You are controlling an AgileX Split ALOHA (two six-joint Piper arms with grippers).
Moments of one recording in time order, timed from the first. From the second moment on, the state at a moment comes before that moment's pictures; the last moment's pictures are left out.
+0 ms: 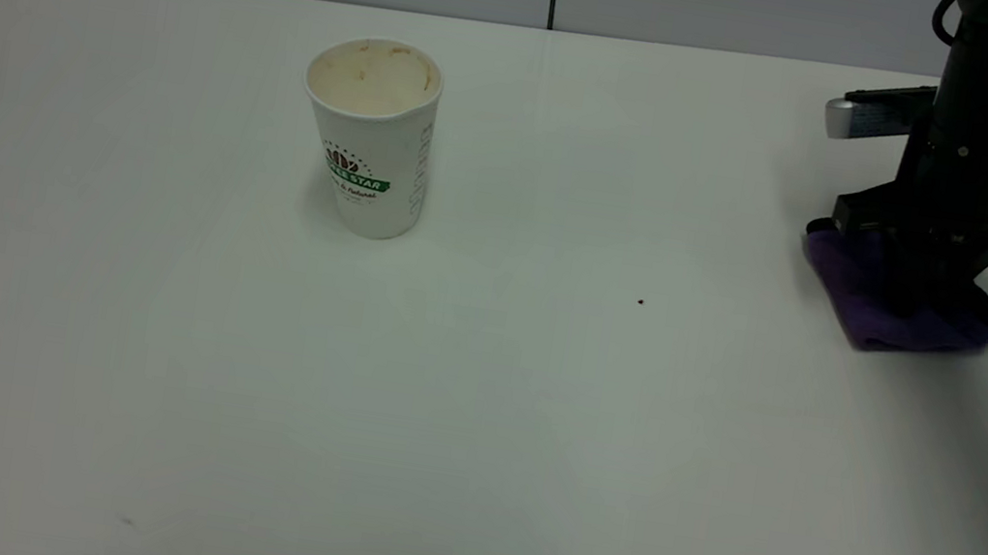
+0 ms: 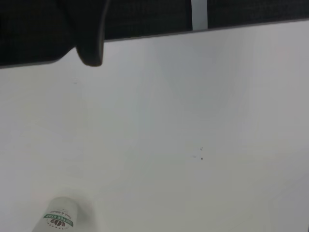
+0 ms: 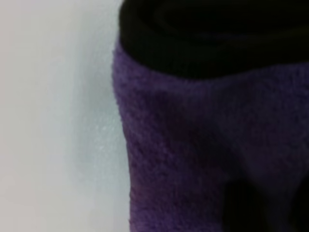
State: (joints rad) left arm -0.04 -0.02 -0.49 -0.05 1.14 0.04; right arm 0.11 2.67 -1.97 -0.07 0.99 -0.05
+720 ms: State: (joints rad) left arm -0.04 -0.02 -0.49 -0.05 1.14 0.04; right arm 0.12 2.15 -1.88 0.02 1.21 -0.18
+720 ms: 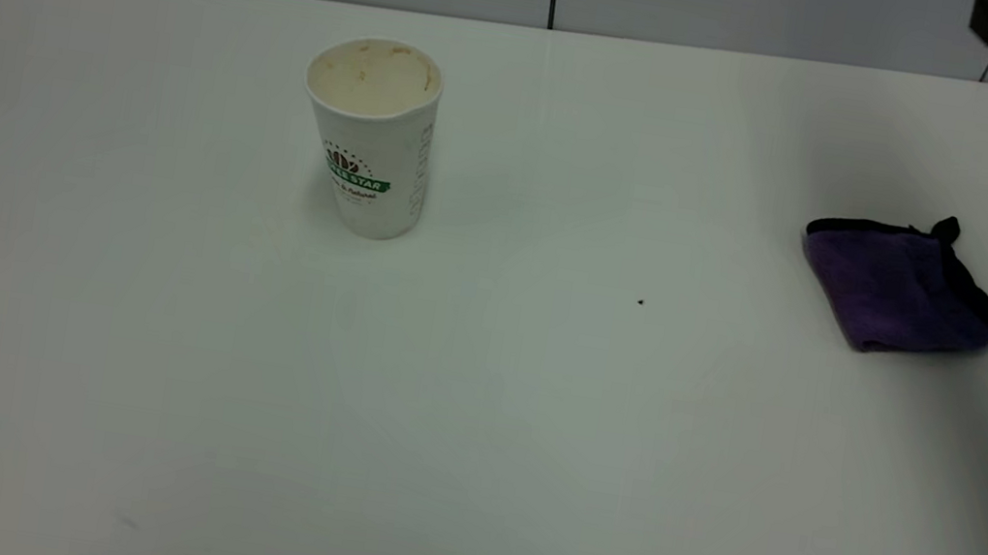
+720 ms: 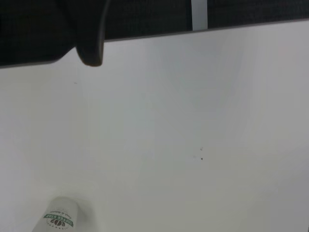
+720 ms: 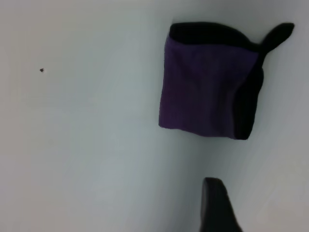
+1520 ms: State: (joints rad) left arm -0.04 -0.02 -0.49 -0.05 1.14 0.04; right arm 0.12 1.21 -1.01 0.04 1.19 -0.16
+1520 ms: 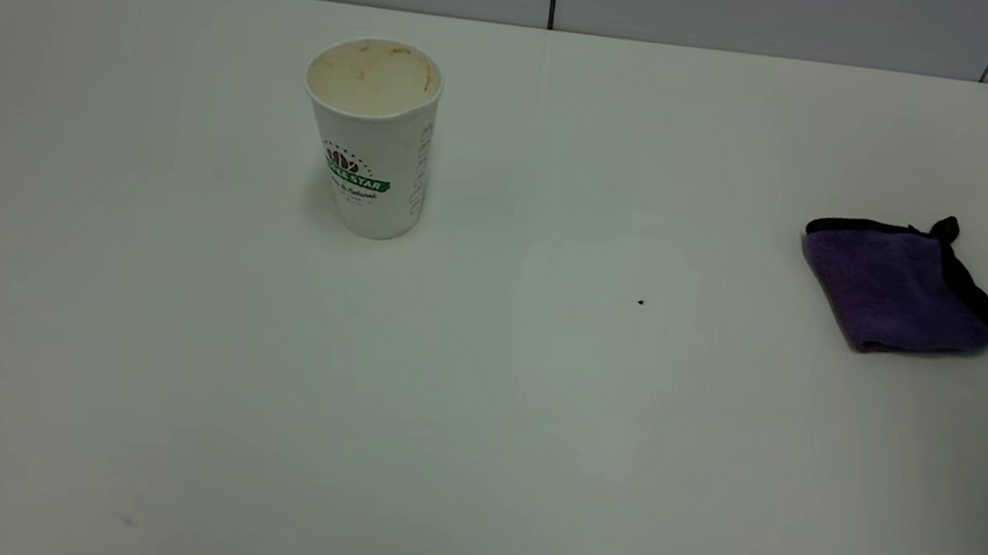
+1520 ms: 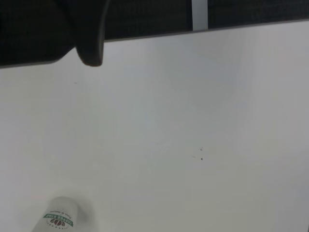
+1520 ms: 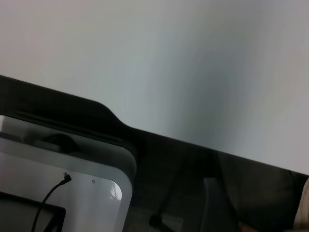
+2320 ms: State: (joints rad) left arm -0.04 -0.02 -0.49 -0.05 1.14 0.04; right arm 0.12 0.31 -0.48 0.05 1.12 -0.06
